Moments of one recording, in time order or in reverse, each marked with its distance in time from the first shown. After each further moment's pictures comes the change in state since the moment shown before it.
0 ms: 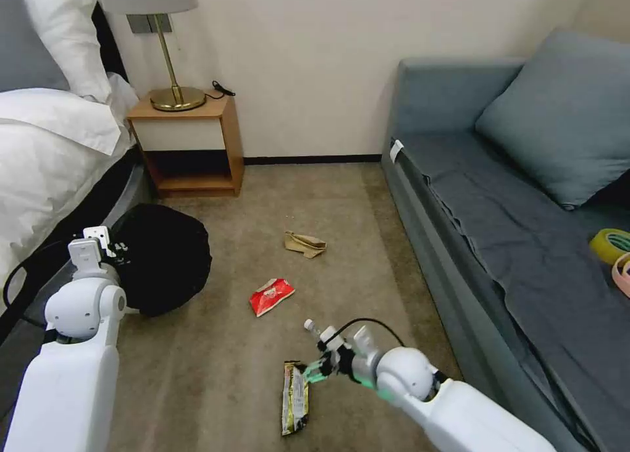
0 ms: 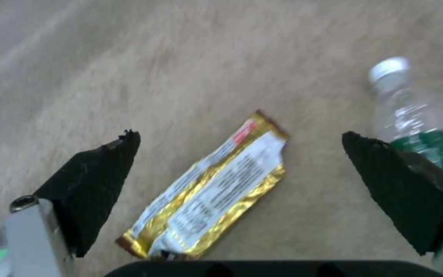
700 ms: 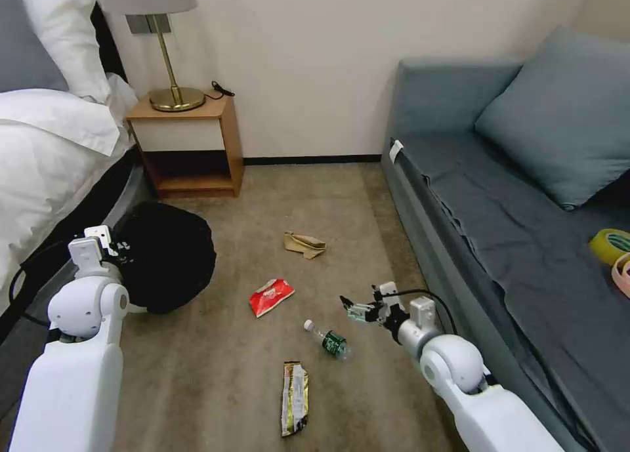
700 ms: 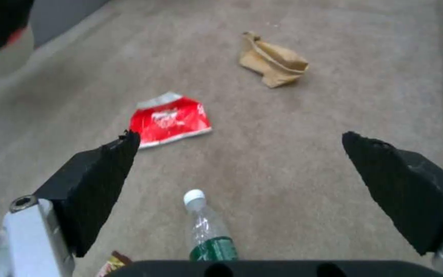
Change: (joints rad) left arm -0.014 -0.010 -0.008 -0.012 -0.041 0.011 -0.026; right arm -0.158 0.046 0.468 0.099 -0.043 0.140 0.024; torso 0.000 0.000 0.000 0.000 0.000
